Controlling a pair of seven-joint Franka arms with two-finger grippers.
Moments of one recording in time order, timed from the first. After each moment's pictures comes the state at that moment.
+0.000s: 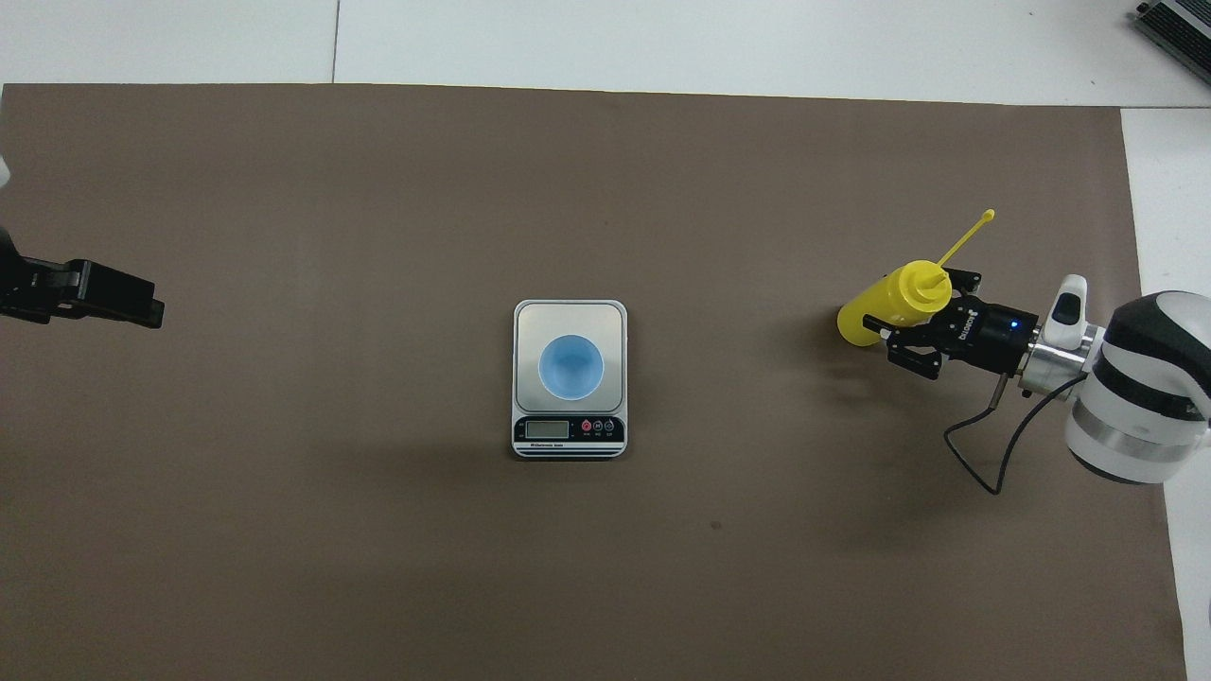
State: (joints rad) left arm 0.04 0.01 -0.13 -1.52 -0.05 1.49 0.02; right arm -0.17 0.26 -0.05 -2.16 1.43 2.10 -2.12
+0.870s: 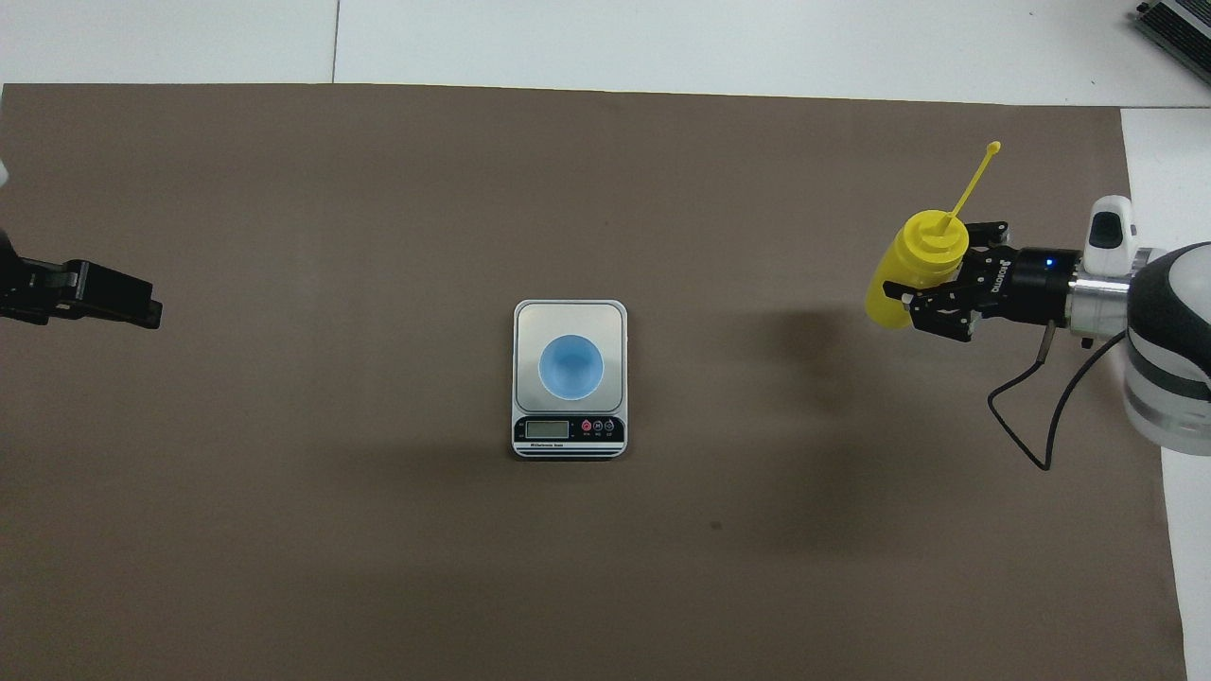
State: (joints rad) left arm 0.05 0.01 -0.12 -1.52 -0.05 1.49 0.02; right arm -0.10 0.15 -0.05 -1.99 0.98 2.10 -1.63
